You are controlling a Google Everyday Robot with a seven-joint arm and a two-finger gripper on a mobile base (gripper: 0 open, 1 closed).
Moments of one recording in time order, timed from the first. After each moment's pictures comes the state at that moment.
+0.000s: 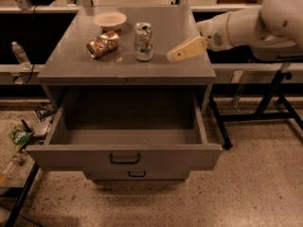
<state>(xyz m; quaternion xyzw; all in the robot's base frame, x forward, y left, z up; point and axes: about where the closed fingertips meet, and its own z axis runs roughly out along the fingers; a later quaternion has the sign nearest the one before) 0.690 -0.109 0.936 -0.42 0.74 0.21 0.48</state>
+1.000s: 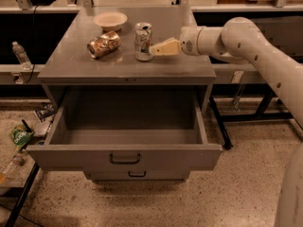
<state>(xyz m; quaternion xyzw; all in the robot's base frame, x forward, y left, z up) 0.795 -0.067 0.889 -0.34 0.72 0.23 0.56</state>
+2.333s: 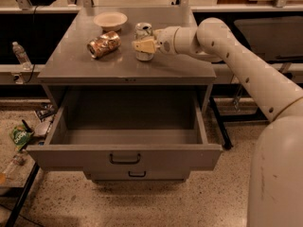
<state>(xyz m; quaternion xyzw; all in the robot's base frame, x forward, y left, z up) 0.810 0.013 0.880 -0.38 0.69 0.28 0.55</state>
